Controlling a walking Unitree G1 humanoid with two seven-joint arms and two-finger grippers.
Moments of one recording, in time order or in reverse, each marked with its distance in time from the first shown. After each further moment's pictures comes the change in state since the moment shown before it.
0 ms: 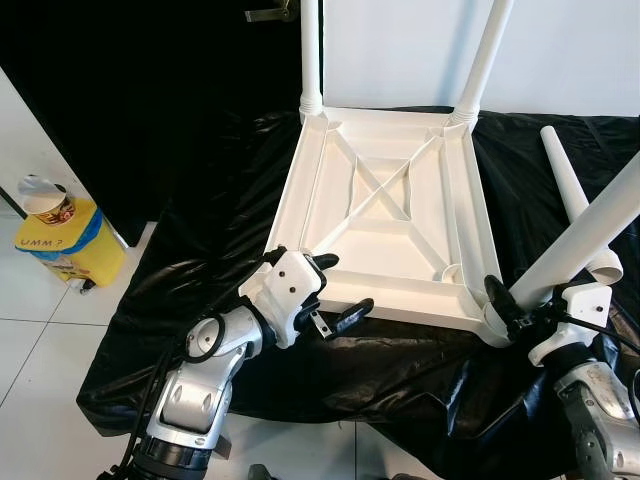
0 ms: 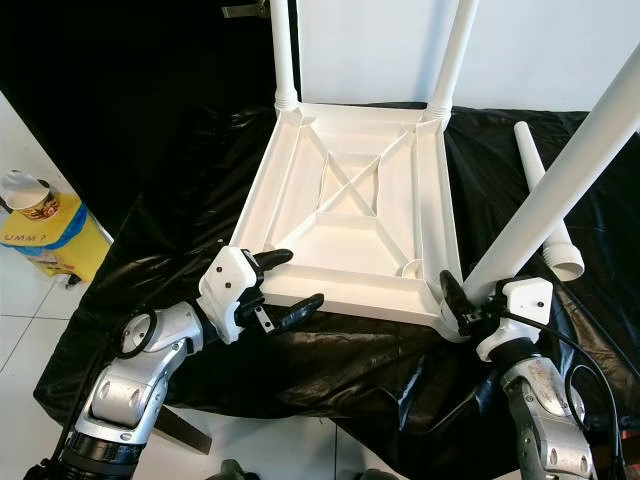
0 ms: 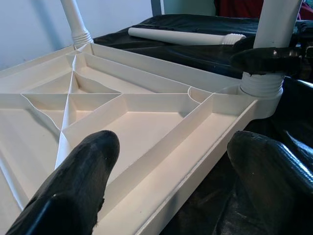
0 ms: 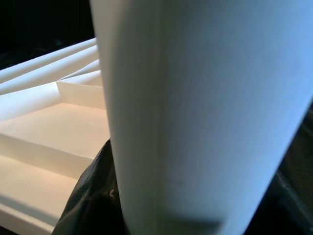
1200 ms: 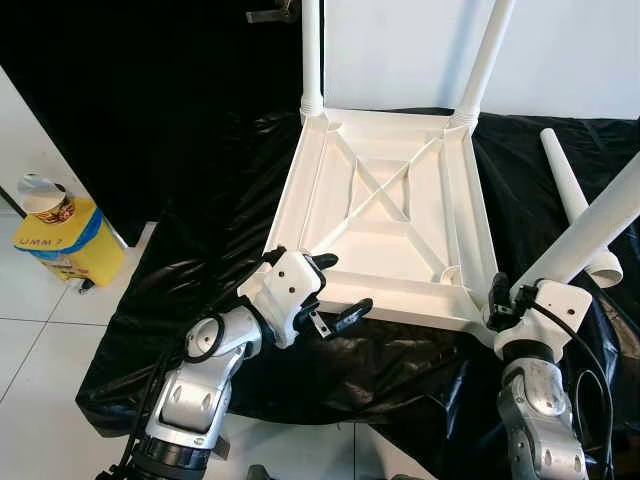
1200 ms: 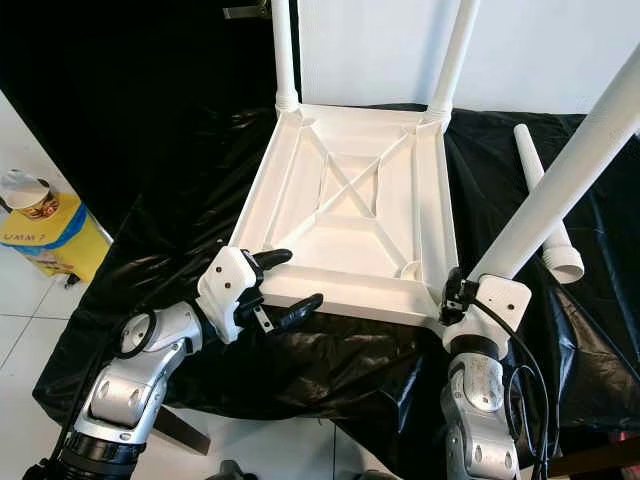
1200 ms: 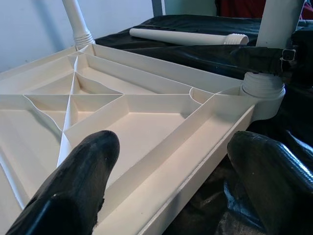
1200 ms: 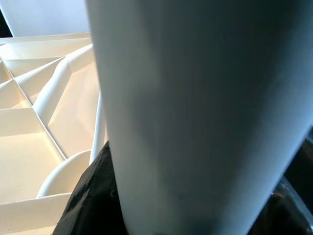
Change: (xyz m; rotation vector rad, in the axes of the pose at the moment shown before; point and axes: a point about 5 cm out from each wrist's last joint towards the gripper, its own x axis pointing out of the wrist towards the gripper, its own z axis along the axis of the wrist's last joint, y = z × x) left arm -0.001 0.000 0.000 0.006 0.004 0.001; right arm 0.006 0.038 0.008 0.057 -0.010 -0.537
